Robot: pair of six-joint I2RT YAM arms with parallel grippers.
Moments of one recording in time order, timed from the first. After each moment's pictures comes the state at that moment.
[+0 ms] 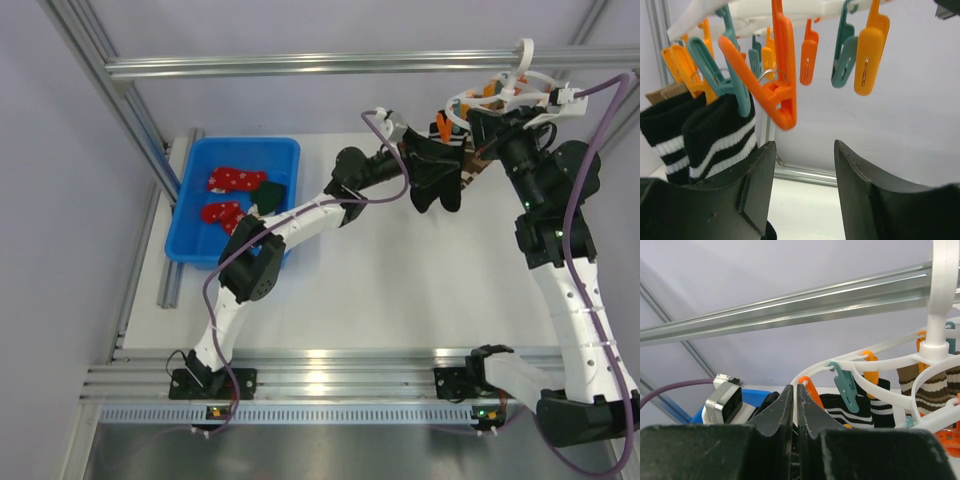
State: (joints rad) left arm -0.77 2.24 1.85 0.95 0.61 -0.47; right arm 0.14 1.03 1.31 -0.03 -0.15 0.37
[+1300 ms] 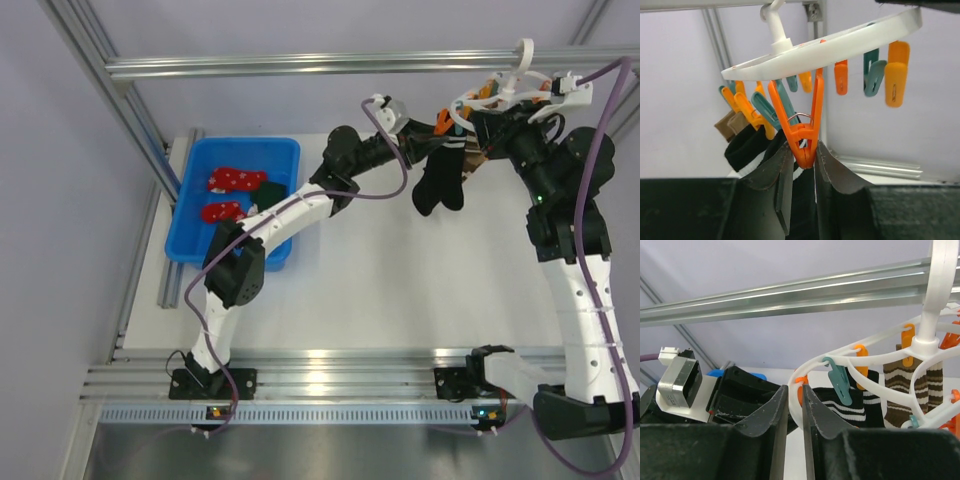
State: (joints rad) left arm -0.75 2.13 1.90 0.72 0.56 -0.17; right arm 0.10 1.06 1.43 -0.21 -0.21 0.31
